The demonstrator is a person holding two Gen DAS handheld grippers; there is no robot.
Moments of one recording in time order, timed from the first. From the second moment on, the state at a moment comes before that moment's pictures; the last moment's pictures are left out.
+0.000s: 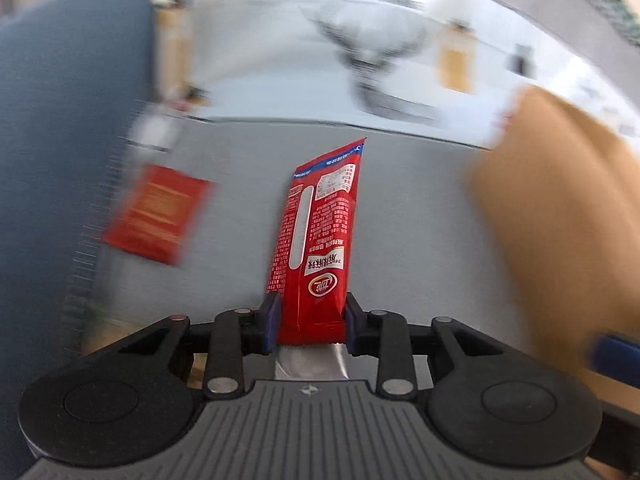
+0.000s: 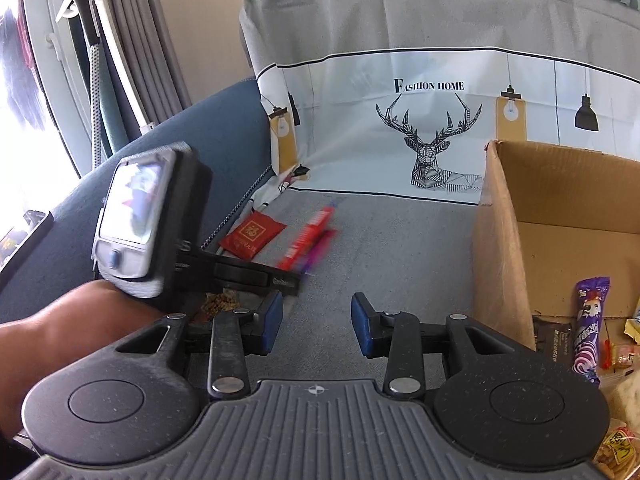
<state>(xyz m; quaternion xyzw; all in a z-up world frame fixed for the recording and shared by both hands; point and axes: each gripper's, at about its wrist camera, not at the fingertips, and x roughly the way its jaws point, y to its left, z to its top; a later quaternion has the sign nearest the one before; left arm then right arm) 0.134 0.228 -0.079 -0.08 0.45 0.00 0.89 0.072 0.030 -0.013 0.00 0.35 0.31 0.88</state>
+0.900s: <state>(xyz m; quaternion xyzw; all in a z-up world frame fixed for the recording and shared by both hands) 0.153 0.265 -0.079 -0.02 0.37 0.19 0.91 0.116 0.082 -0.077 0.03 0.37 0.24 0.90</state>
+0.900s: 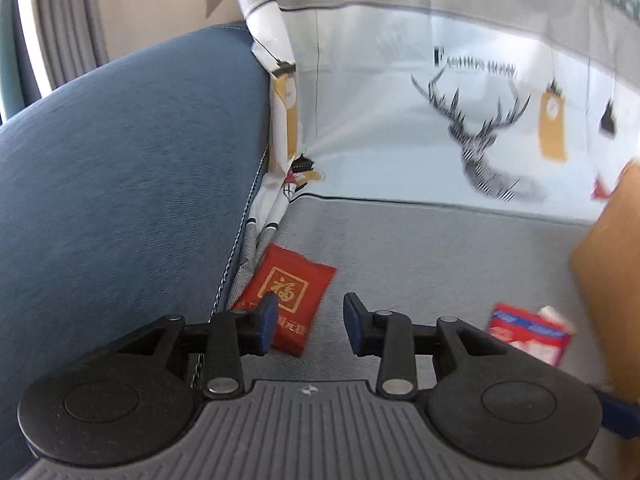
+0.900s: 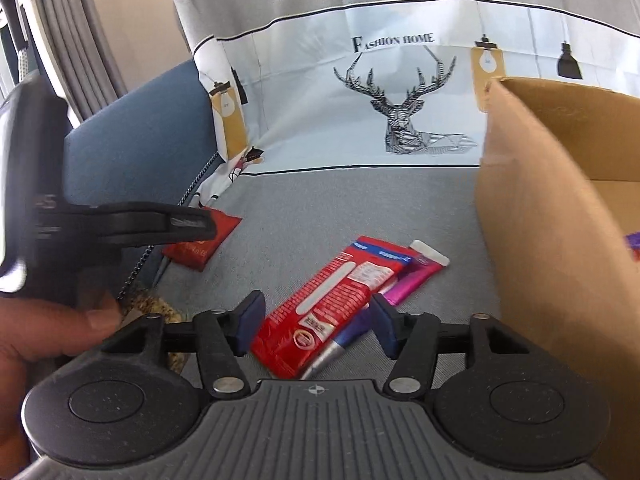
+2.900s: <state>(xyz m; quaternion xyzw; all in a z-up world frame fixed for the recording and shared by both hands) 0.144 0.229 -0.093 -0.15 0.47 0.06 0.87 0.087 0.054 -0.103 -0.01 0.33 0.25 0.91</state>
